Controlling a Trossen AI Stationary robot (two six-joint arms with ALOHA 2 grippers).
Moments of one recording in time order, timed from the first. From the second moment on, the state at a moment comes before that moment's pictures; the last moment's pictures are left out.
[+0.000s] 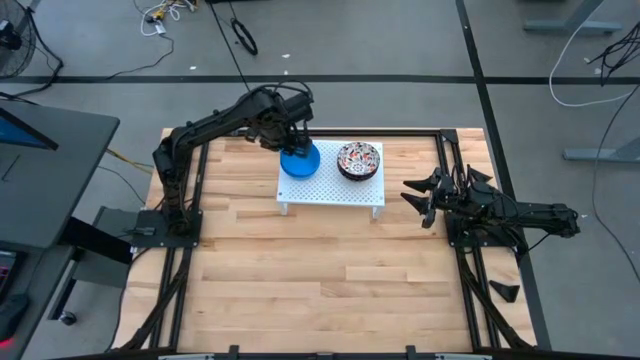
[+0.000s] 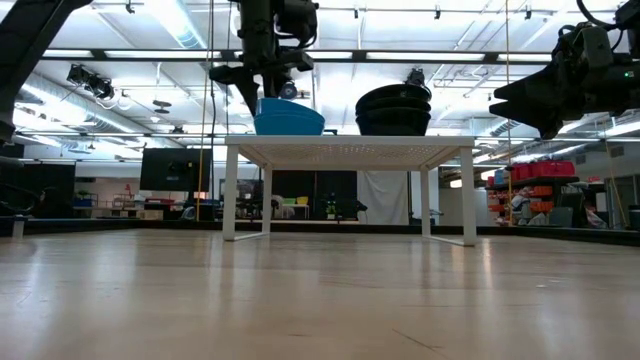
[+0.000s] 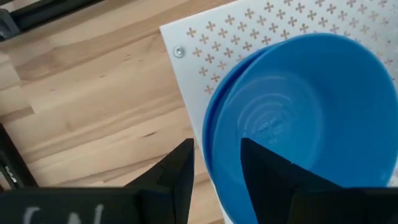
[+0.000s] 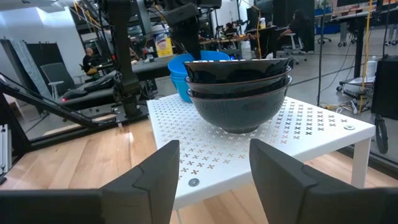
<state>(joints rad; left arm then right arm) 0.45 1.90 1.99 -1.46 -0.11 -0.75 -0.06 0.00 0.06 -0.06 0.25 0.17</state>
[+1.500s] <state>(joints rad) 0.44 1.90 2.02 -1.54 -0.16 -0.75 -0.06 0.00 0.06 -0.06 0.25 0.17</state>
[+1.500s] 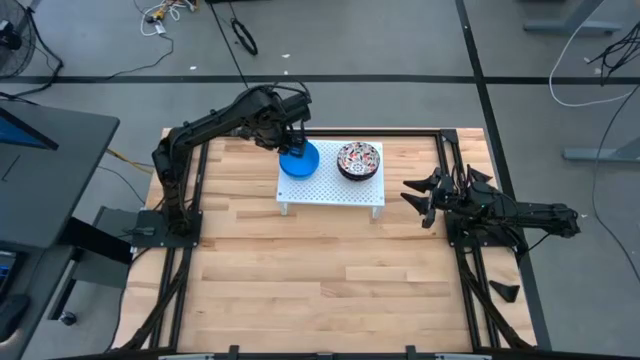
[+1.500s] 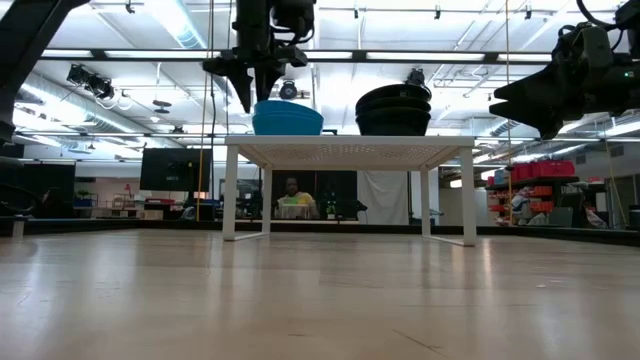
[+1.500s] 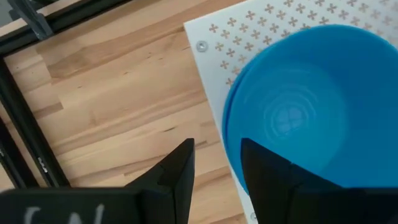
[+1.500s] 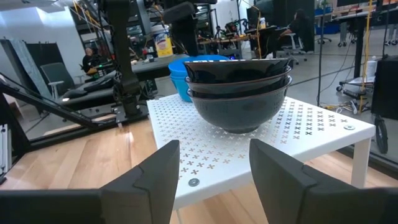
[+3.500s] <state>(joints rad) 0.33 1.92 2.02 -1.52 -0.24 -0.76 -0.06 0.00 0.06 -0.06 0.25 0.17</state>
